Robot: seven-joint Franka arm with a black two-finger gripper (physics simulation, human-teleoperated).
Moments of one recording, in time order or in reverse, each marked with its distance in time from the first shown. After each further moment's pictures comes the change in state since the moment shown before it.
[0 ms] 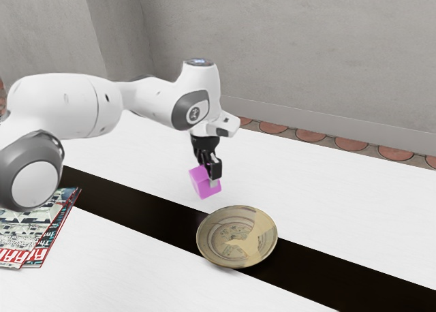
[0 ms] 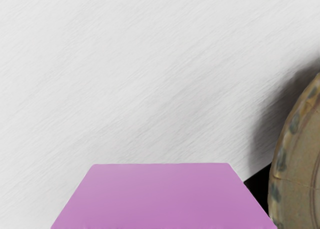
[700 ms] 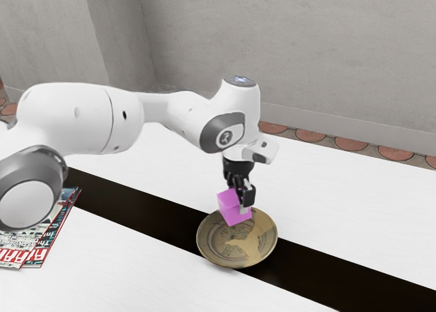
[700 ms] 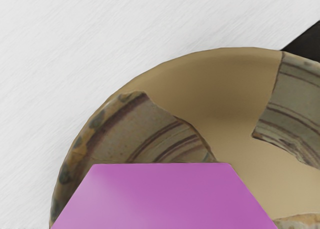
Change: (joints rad) arm -0.188 -0.044 0.002 -0.078 0.016 -0.002 -0.137
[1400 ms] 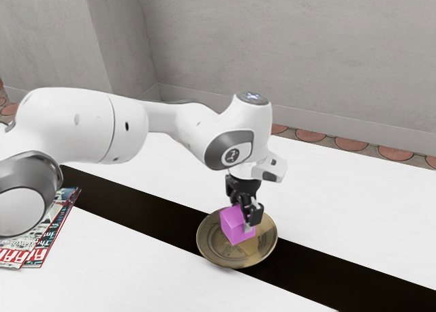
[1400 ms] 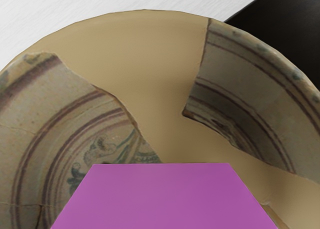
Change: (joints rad) arm -0.064 -0.032 -0.003 -0.085 0.022 0.009 -0.150
